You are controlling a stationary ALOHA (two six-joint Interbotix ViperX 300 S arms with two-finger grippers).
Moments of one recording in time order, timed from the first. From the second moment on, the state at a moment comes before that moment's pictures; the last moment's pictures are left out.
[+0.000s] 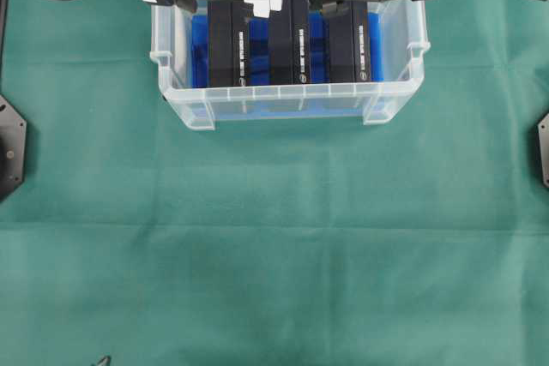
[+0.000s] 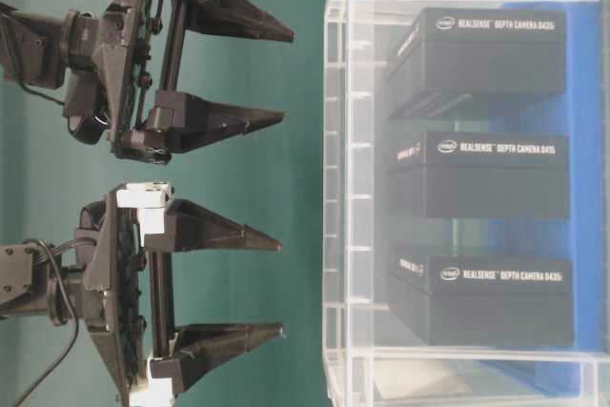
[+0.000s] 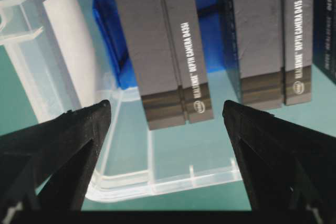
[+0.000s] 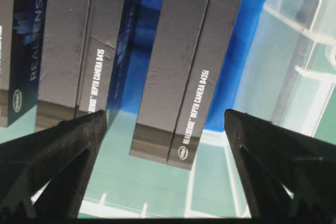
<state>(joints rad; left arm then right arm) 0.30 0.14 -0.17 0.08 1.45 -1.13 -0.31 0.02 0.00 -0.11 1.28 1.22</state>
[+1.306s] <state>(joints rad) 0.31 0.17 0.13 0.12 1.10 -1.20 -0.32 0.10 0.21 -0.15 1.03 1.25</state>
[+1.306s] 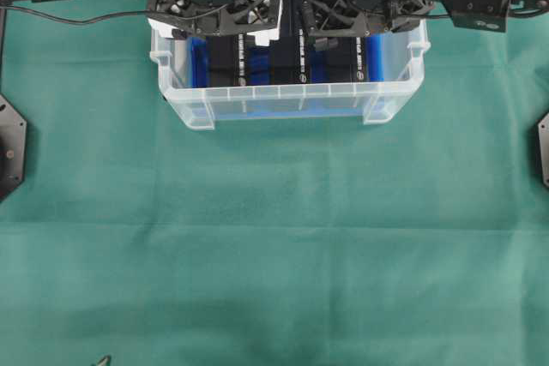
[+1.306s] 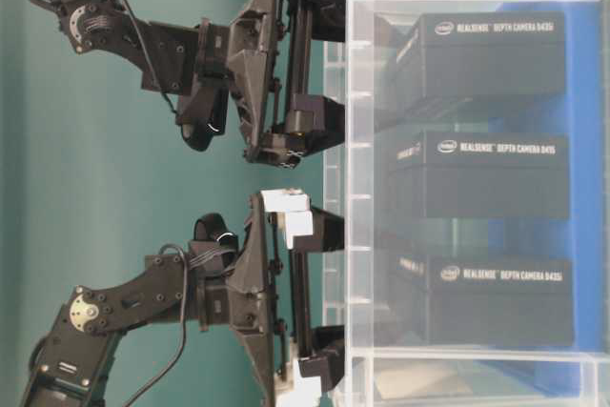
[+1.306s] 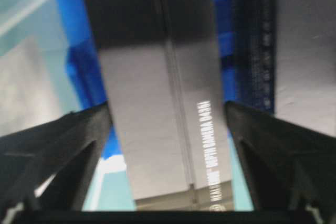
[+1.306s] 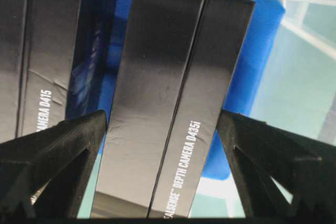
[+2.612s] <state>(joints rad) 0.31 0.15 0.18 0.10 1.08 -1.19 -0.31 0.10 0.25 -0.16 1.06 1.27</state>
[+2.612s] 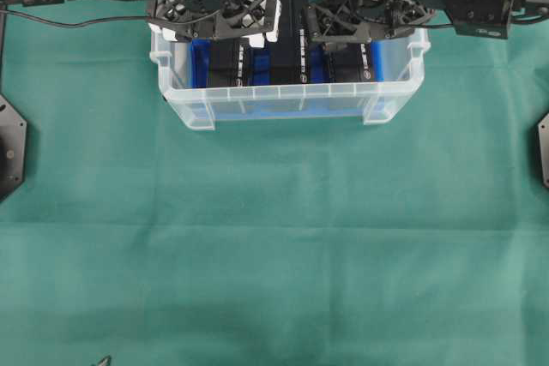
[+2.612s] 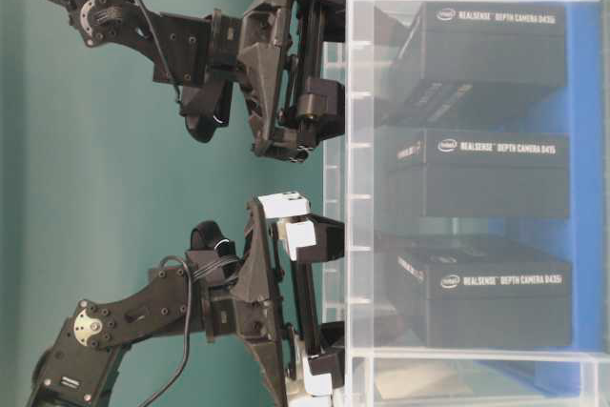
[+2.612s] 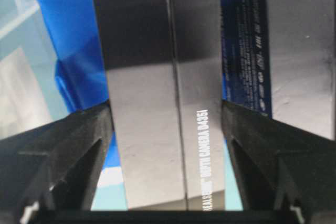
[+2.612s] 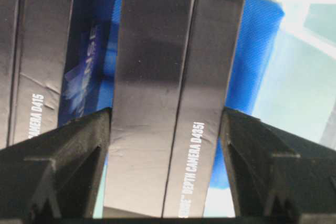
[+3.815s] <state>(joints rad) 0.32 0.10 0.01 0.09 1.28 -1.19 -0.32 0.06 0.07 -0.17 1.19 1.27</state>
